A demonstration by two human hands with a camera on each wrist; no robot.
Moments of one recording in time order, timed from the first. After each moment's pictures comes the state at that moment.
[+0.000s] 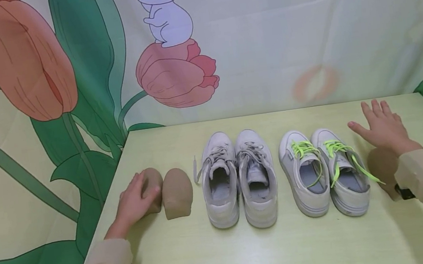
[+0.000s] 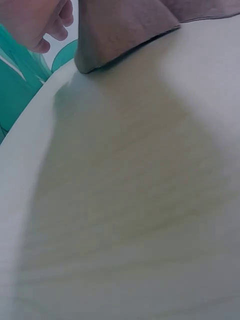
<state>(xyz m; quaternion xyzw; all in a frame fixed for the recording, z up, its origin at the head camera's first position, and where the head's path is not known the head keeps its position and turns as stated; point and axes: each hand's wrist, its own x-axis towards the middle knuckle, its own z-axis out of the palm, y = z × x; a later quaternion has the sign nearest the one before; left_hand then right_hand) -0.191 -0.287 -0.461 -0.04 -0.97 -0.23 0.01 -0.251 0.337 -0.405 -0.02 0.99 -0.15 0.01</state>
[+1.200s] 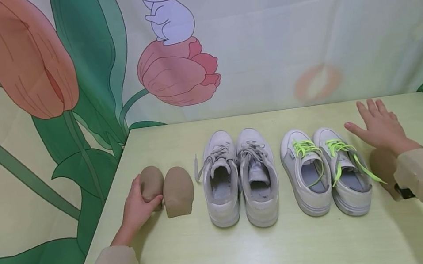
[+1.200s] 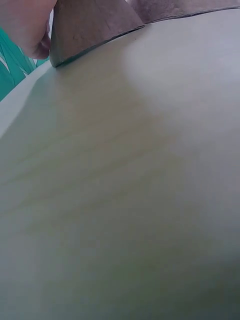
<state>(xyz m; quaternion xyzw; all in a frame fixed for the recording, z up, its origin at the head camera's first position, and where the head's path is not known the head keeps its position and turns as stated) -0.179 -0.281 -0.480 0.03 -0.94 -0.33 0.04 -0.252 0.327 -0.401 -0.05 0.99 -0.14 0.01</state>
